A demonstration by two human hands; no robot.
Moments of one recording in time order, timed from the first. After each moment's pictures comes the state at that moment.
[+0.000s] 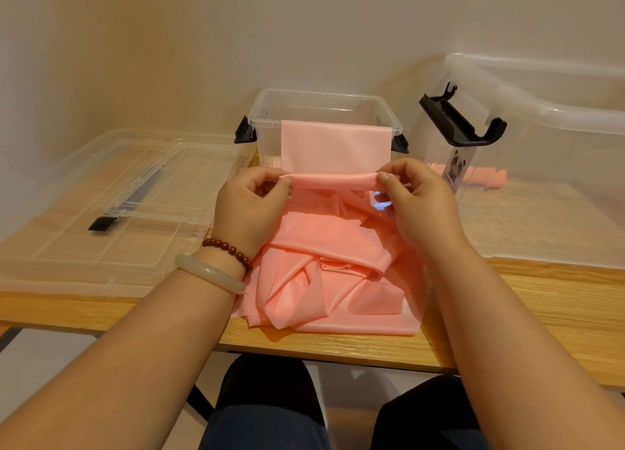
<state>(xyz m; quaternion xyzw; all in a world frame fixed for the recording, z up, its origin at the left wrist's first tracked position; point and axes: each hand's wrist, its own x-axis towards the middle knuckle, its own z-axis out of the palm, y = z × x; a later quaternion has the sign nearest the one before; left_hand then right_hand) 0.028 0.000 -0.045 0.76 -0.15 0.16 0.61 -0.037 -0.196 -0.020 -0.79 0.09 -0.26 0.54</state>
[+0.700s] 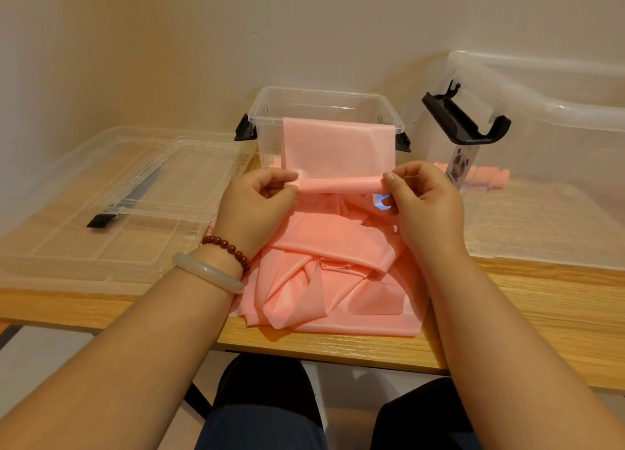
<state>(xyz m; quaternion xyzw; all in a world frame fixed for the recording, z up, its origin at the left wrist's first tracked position) 0.026 -0.003 -0.047 0.75 -0.13 0.09 0.64 -0.036 -0.199 -0.033 -0.78 0.10 -0.33 0.52</state>
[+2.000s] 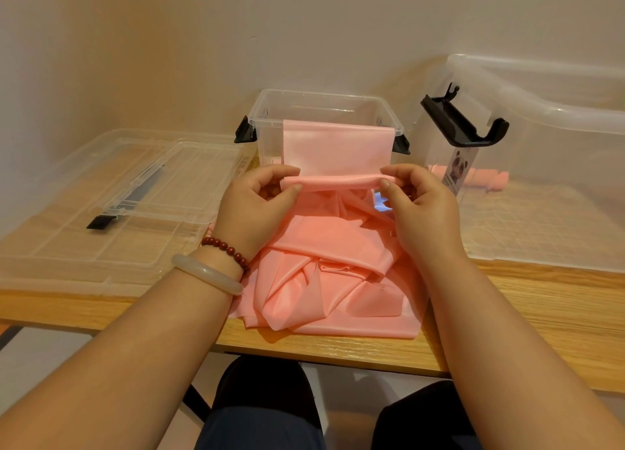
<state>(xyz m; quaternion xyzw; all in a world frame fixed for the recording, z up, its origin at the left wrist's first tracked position) 0.024 -0.002 -0.043 0.76 -0.18 0.12 0.62 -0.032 -0.205 -0.040 -0.80 0.07 -0.32 0.50</state>
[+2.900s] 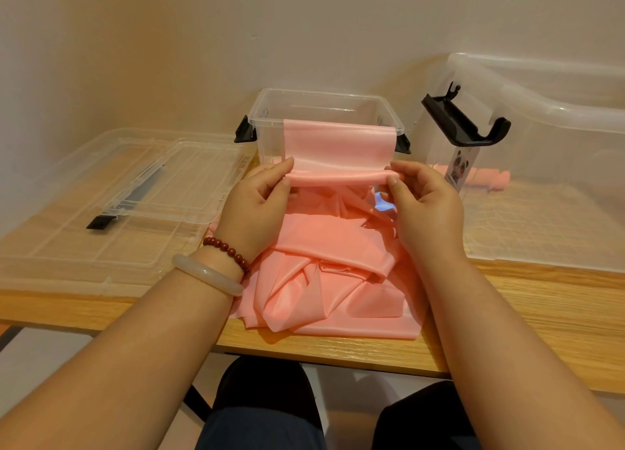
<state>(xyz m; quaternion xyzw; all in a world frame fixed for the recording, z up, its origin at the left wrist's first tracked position) 0.029 -0.005 -0.047 0.77 -0.20 0.14 0.59 -0.031 -0.201 -0.040 -0.77 0.10 -0.34 0.53</state>
